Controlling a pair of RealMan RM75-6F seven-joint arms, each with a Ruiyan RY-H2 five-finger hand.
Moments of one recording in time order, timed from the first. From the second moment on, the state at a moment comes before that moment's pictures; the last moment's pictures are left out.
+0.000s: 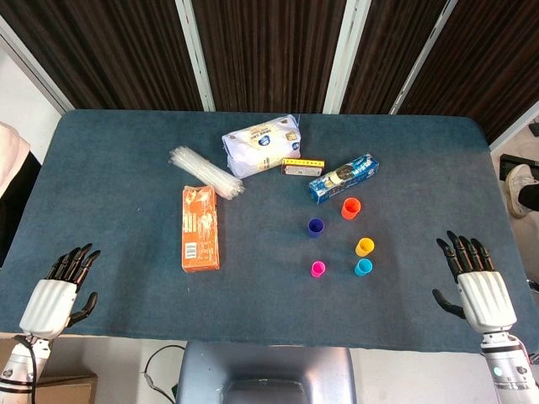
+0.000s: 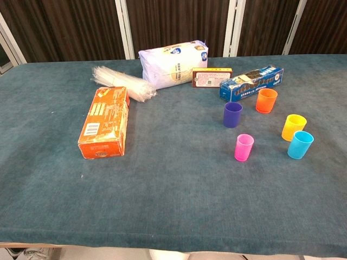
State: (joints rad) left arm -0.18 -1.20 -0.01 -1.53 1.59 1.43 0.03; right arm 0.11 -1.14 0.03 -1.63 -1.53 1.46 -0.16
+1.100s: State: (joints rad) left arm -0.15 -1.16 -0.01 -1.52 1.59 1.49 -0.02; right arm 0.79 -1.53 0.25 -1.30 -1.03 0.74 -0.61
